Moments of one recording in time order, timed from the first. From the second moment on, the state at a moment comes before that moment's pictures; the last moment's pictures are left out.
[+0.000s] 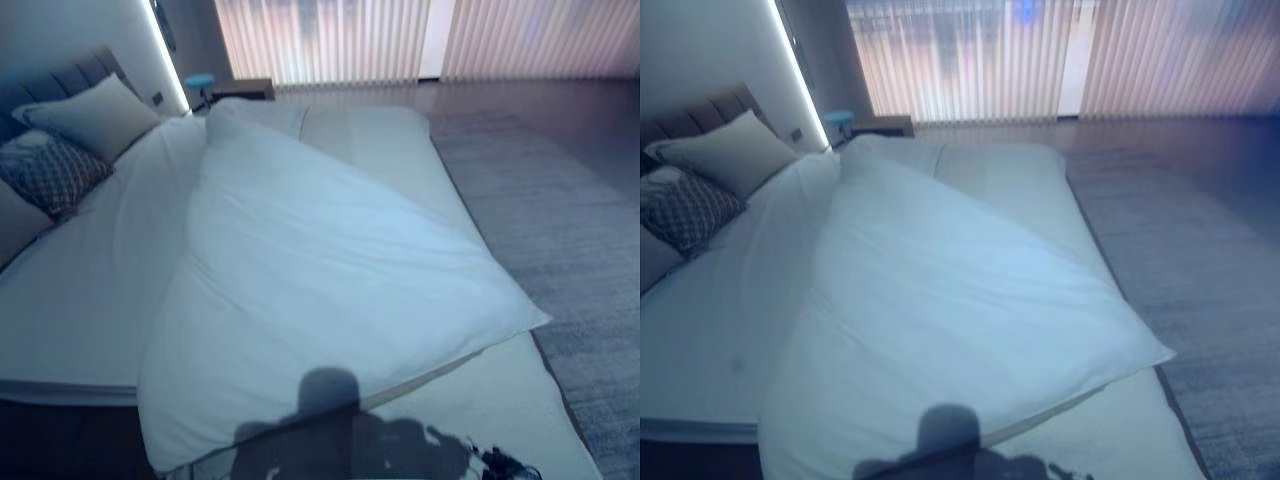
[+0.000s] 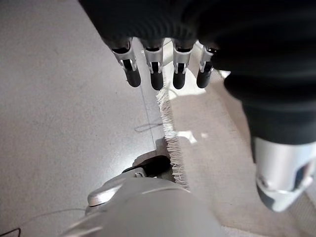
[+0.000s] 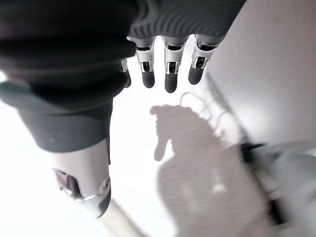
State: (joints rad) left arm -0.04 0.22 -0.28 1.21 -0.12 0.05 0.11; right arm -0.14 -0.29 0.07 1.10 0.69 0.00 -0.16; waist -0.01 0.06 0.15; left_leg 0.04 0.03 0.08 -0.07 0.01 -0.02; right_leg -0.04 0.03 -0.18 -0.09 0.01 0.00
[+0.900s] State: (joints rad) left arm -0.18 0.17 -0.43 1.06 -0.30 0.01 0.18; right arm -0.80 -0.43 0.03 1.20 0.98 -0.08 -0.35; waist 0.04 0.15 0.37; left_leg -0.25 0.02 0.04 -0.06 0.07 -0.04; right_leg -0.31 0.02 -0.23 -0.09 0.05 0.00
